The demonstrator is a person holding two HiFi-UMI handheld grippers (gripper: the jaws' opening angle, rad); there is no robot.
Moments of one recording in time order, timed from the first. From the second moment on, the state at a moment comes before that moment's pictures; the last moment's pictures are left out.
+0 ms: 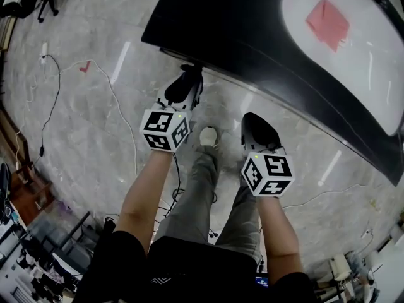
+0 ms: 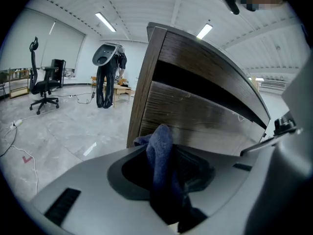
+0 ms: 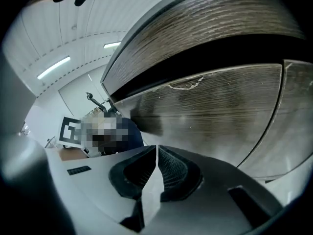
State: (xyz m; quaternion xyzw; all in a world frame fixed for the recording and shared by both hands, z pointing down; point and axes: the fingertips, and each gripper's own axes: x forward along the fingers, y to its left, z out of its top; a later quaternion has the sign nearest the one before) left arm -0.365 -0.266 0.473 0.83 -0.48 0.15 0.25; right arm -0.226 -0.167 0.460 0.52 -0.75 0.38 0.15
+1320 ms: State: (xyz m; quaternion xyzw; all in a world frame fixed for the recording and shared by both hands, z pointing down) left arm -0.111 -0.161 0.484 0.89 -0.34 0.16 0.25; right arm -0.026 -0.056 0.451 0.61 -0.68 0.39 0.10
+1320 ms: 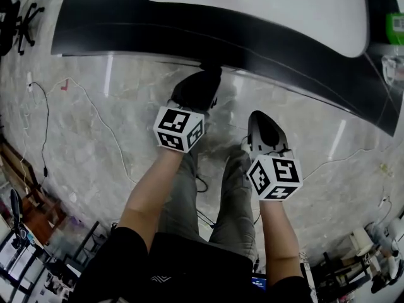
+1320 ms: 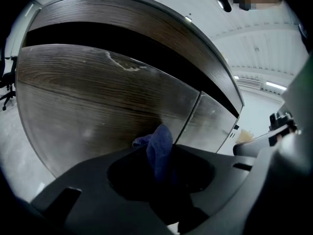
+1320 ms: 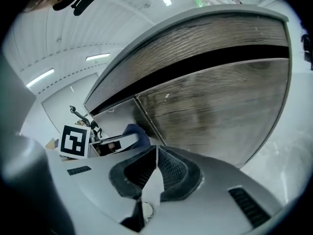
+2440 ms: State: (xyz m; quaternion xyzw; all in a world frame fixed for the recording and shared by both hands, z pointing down) left arm -0.217 -0.167 0.502 0.86 -0.41 0.16 0.27; right arm -0.111 -0.081 0.490 0.55 -0.71 0.41 0.15
